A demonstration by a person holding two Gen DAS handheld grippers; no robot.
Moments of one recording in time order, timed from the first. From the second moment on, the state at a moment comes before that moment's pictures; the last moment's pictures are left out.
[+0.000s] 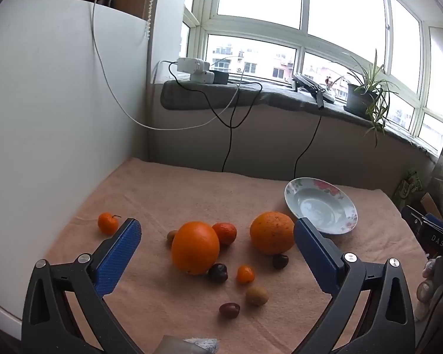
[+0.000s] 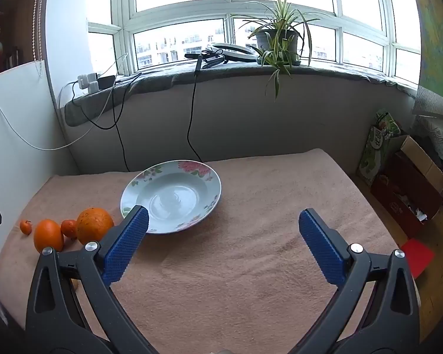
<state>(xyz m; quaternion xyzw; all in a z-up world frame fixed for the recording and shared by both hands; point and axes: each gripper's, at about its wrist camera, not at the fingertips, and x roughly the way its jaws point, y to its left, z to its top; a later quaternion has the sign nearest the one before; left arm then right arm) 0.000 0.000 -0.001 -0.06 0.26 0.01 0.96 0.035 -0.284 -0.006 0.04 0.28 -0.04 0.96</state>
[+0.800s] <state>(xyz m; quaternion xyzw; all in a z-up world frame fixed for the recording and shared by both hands) 0.000 0.008 -0.004 -0.06 0.27 0.03 0.96 0.032 -0.283 -0.008 0.04 0.28 -0.04 0.96</state>
